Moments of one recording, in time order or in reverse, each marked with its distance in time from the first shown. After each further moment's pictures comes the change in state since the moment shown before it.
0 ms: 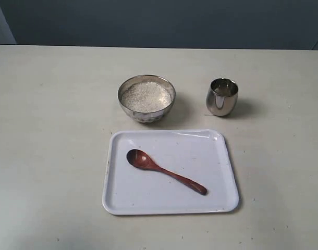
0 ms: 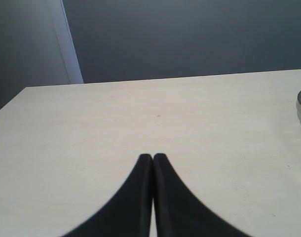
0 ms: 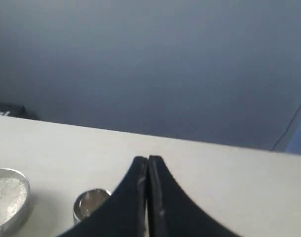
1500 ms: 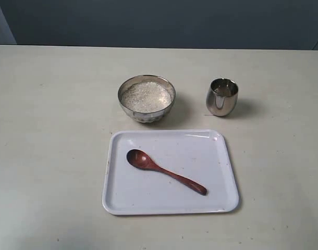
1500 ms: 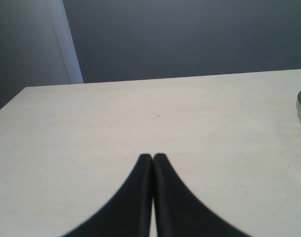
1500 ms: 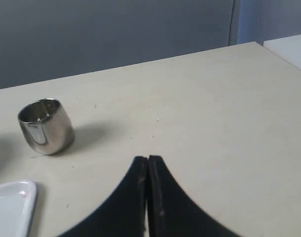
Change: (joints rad) left arm 0.000 0.000 0.000 0.000 0.002 0.000; right arm -0.261 -0.735 0.729 0.055 0.040 0.138
